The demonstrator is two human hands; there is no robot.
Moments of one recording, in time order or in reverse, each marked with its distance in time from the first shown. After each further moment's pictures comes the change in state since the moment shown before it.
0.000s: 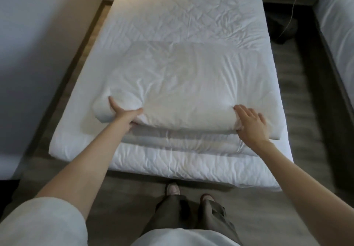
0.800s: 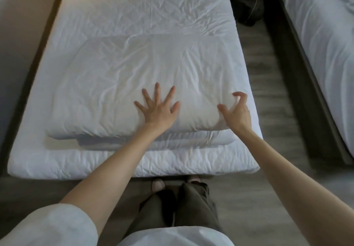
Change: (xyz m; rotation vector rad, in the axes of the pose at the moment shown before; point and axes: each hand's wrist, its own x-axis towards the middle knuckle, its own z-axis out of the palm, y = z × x) left_hand -0.097 0.002 0.183 1.225 -0.290 0.659; right_hand -0.003 0.050 -0.028 0.687 0.118 0.506
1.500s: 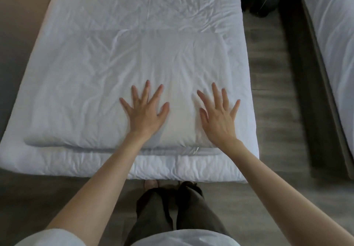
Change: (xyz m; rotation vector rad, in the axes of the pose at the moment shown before) left_hand 0.029 0.026 0.019 0.010 0.203 -0.032; right_hand 0.038 0.007 0.004 -0.519 -0.126 -0.486
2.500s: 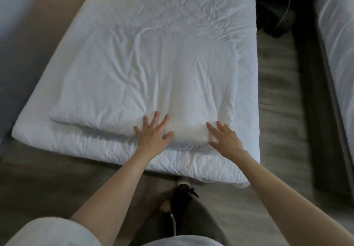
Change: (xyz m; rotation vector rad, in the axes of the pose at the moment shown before) left_hand -0.095 -0.014 0.051 0.045 -0.363 -0.119; right_hand -0.051 0.063 0.046 -0.150 -0.495 -0.071
